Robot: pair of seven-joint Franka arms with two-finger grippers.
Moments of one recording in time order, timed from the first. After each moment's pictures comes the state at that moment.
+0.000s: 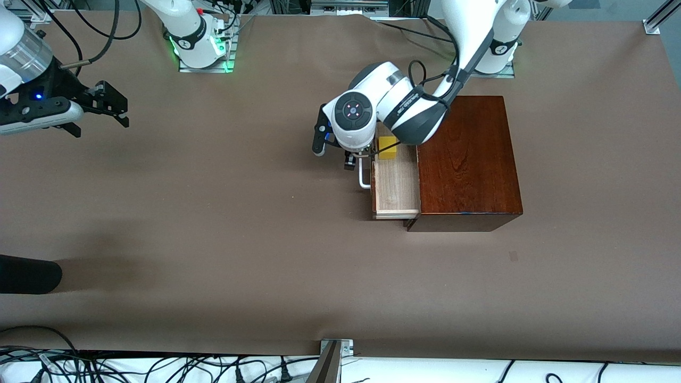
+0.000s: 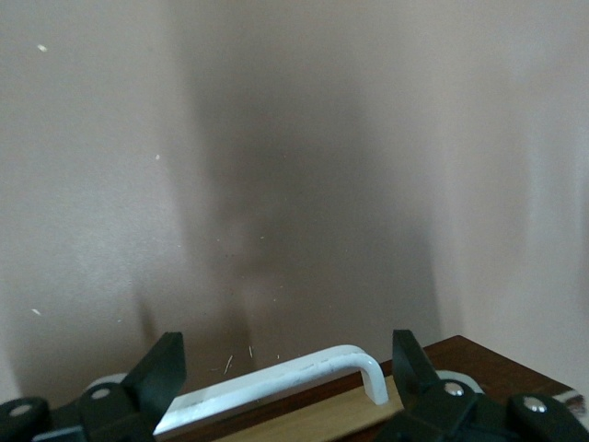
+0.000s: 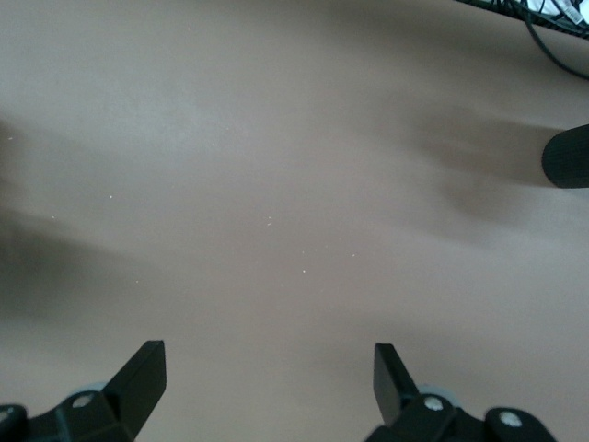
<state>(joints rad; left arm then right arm) -0.58 0.64 -0.22 -1.42 -0.03 1.82 0.98 0.12 -0.09 -0.01 -1.72 0.00 1.73 -0.14</state>
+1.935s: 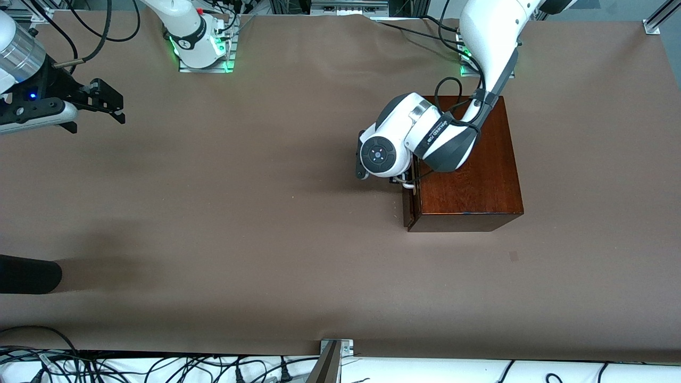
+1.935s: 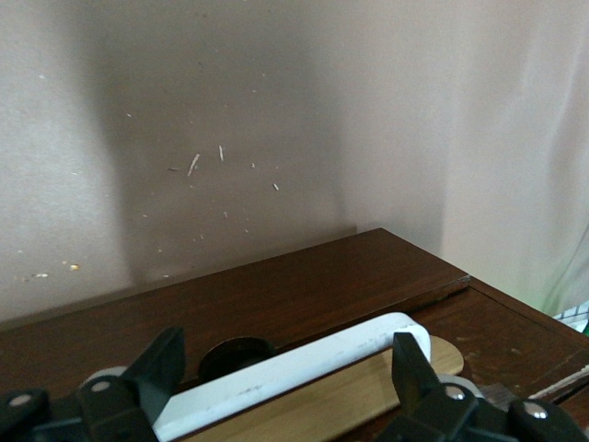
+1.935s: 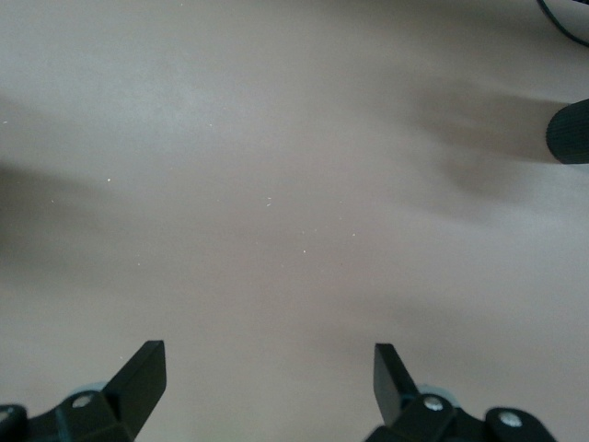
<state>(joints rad) -0.46 0.67 -0.21 -1.39 0.11 1.57 0.99 0.12 -0.06 -0.02 -1.69 0.00 1.66 -0.13</state>
